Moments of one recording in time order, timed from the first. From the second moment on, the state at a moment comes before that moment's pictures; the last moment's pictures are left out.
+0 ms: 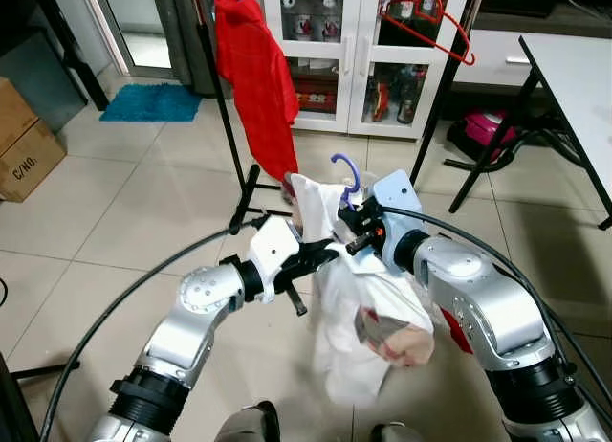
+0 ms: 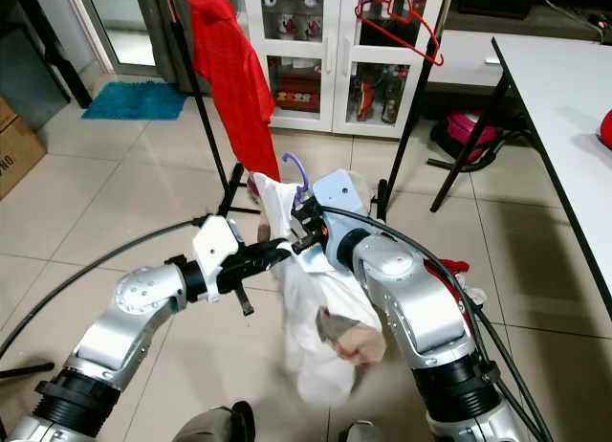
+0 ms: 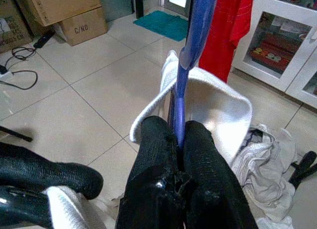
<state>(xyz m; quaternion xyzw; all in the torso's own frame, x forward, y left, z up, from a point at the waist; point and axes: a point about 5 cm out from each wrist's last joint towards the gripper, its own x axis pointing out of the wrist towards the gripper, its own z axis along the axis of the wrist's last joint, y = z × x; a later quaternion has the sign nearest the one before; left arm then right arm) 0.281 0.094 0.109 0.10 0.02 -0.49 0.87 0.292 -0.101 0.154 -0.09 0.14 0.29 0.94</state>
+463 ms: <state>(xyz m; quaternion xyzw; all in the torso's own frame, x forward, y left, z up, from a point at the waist) 0.258 0.109 0.098 0.07 0.08 -0.48 0.87 0.292 -0.112 0.152 -0.01 0.15 0.26 0.95</state>
